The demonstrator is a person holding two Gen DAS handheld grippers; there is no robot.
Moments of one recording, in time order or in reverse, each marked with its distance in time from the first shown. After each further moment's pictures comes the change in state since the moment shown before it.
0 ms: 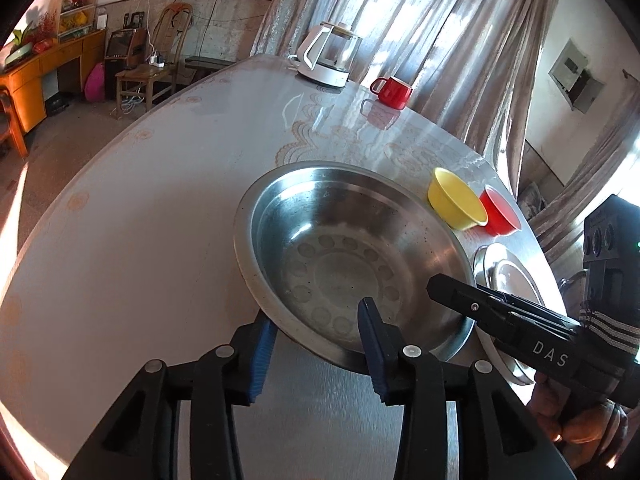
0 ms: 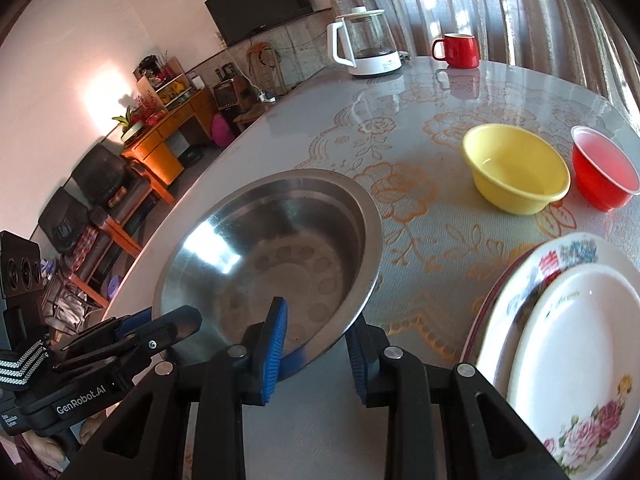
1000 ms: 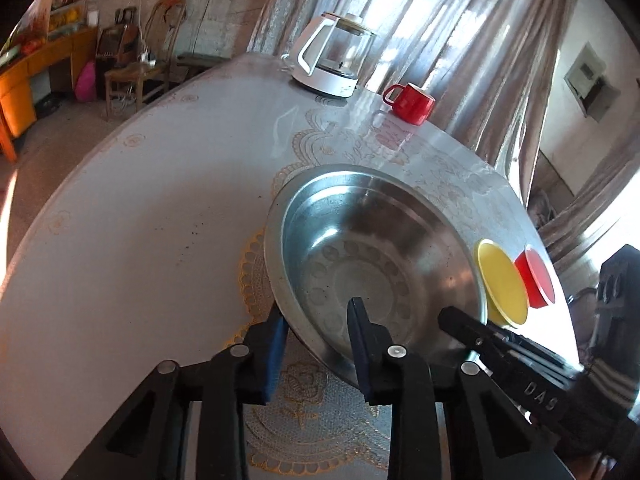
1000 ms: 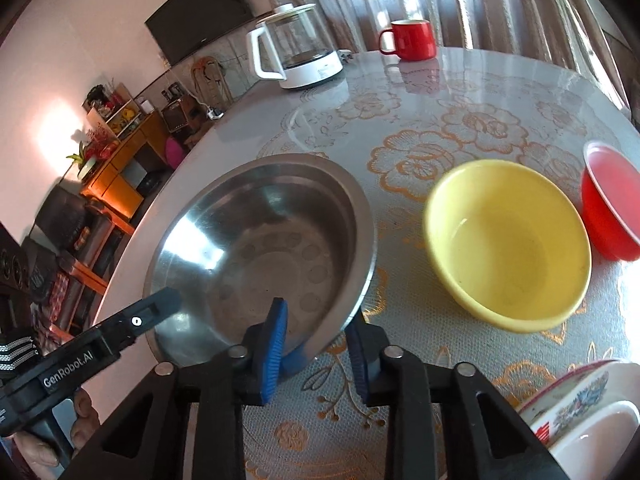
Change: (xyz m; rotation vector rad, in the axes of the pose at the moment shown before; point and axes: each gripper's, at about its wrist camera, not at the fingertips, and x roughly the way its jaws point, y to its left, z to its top) left arm 0.097 -0.008 0.111 0.013 0.010 0.011; right arm 0.058 -0.058 0.087 0.130 -0.022 -0.127
